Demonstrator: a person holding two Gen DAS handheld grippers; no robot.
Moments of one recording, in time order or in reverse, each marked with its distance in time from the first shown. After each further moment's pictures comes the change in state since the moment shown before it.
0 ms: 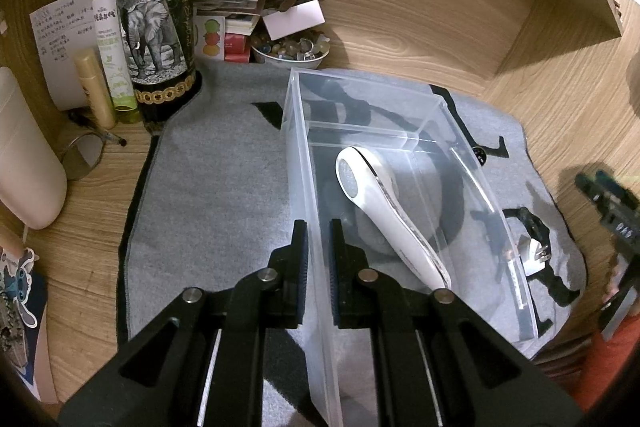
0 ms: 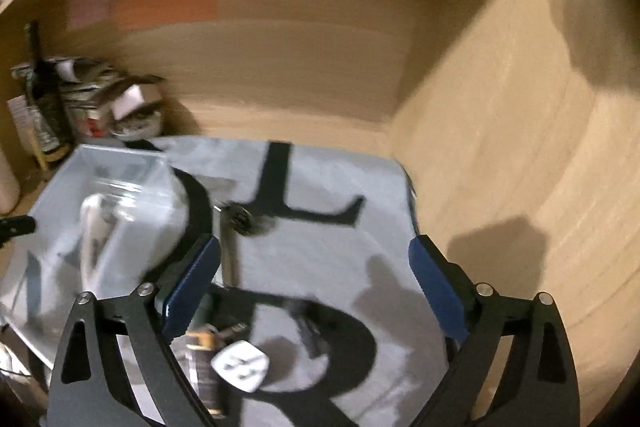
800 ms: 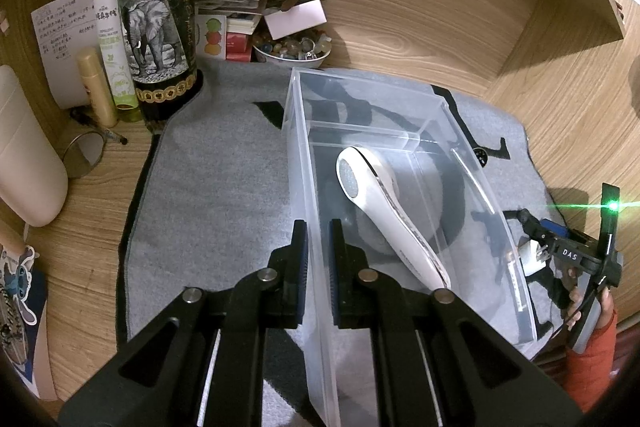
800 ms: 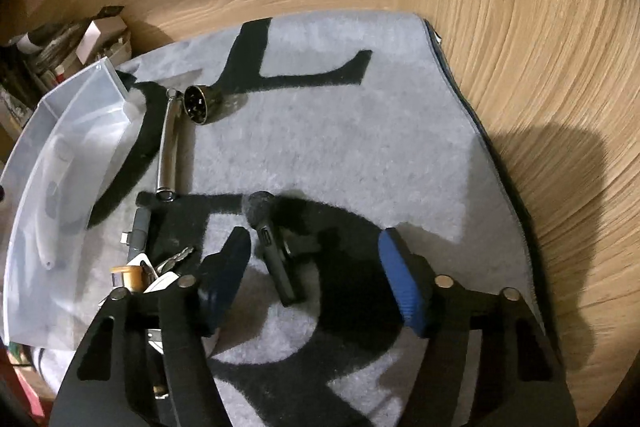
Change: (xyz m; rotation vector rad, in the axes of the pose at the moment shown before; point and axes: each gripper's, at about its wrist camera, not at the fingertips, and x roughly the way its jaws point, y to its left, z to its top) left arm 0.000 -0.001 0.000 -0.005 0.002 0.004; right arm 0.073 -0.031 -0.059 0.137 0.271 0.168
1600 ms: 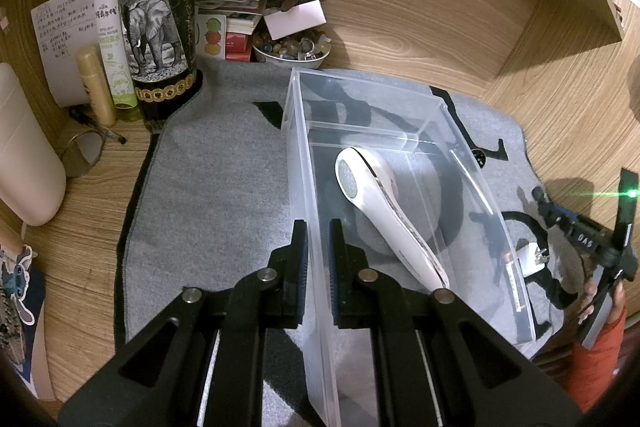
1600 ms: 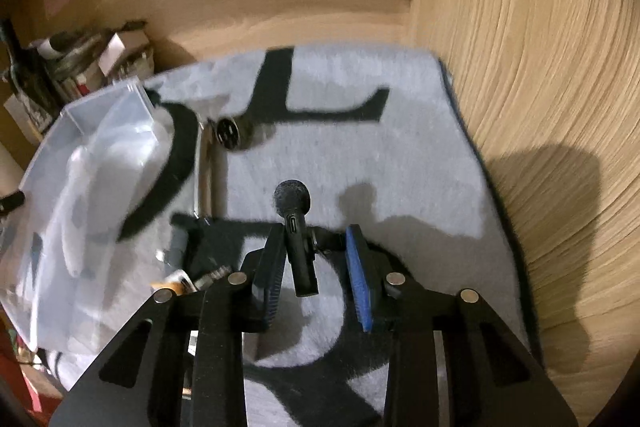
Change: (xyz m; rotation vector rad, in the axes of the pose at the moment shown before) left arm 0.000 -0.001 0.000 -0.007 -0.001 -0.004; right arm -0.029 0.023 0.016 -0.041 -0.092 0.021
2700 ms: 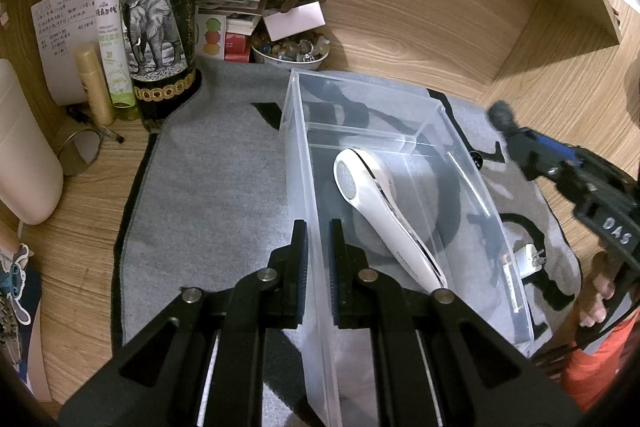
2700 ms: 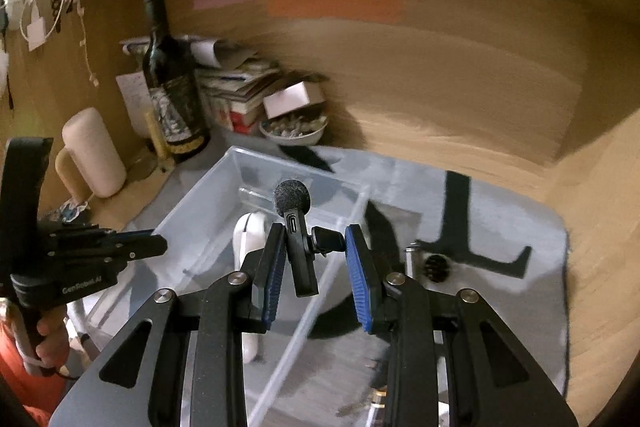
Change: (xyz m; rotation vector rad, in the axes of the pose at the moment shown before) left arm 0.000 0.001 0.001 -0.006 -0.006 -0.016; right arm -0.025 0.161 0.045 -0.312 -0.142 0.230
